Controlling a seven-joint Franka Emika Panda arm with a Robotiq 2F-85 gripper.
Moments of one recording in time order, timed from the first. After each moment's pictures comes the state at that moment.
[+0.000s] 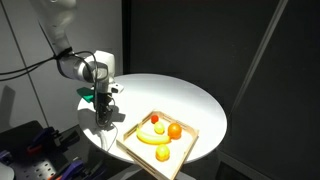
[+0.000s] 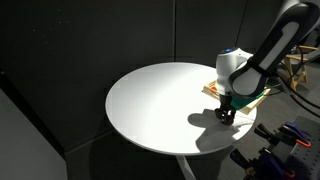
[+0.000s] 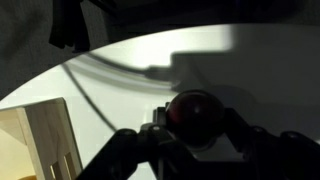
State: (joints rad) arm 0.18 0.32 -0.10 -2.54 -0.13 2.63 0.40
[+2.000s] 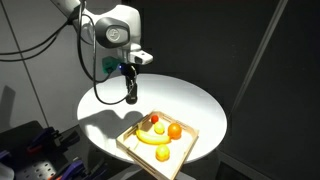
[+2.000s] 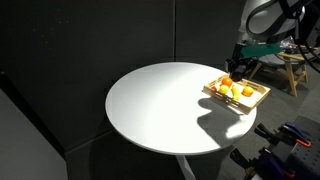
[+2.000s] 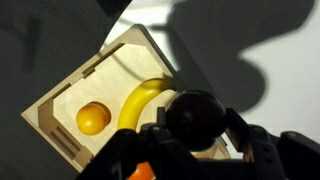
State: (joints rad) arm -0.11 -0.03 -0.10 -2.45 -0.10 2.42 0.47
